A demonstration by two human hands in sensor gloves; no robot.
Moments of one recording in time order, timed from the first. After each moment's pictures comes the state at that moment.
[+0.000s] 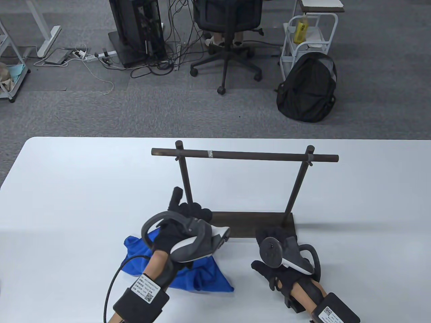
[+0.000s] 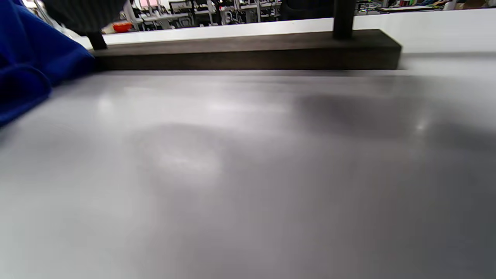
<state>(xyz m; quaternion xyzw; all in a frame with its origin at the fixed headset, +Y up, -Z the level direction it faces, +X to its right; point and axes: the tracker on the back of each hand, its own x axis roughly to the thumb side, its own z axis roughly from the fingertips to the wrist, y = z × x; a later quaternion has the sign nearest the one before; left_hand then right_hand) -0.059 -0.598 -0.282 0.11 -0.20 -0.27 0.94 0.147 -0.742 -0.290 0.14 0.12 0.98 0.05</state>
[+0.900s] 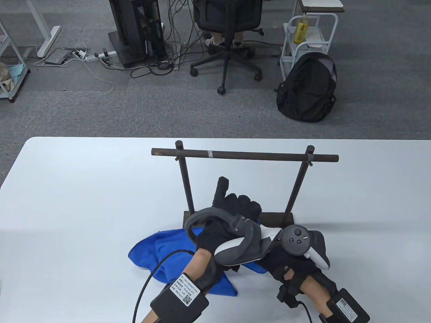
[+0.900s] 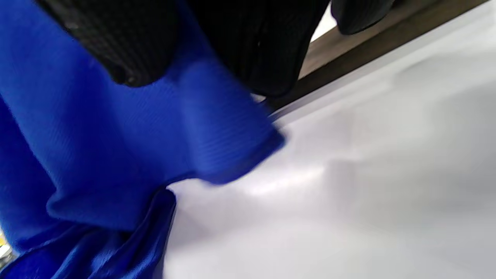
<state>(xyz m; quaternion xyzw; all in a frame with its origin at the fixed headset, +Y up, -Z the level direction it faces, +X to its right) 0.005 -0.541 -0.270 0.18 -0.20 -0.21 0.94 0.180 -0.731 -0.306 0.13 0.12 0.93 0.31</state>
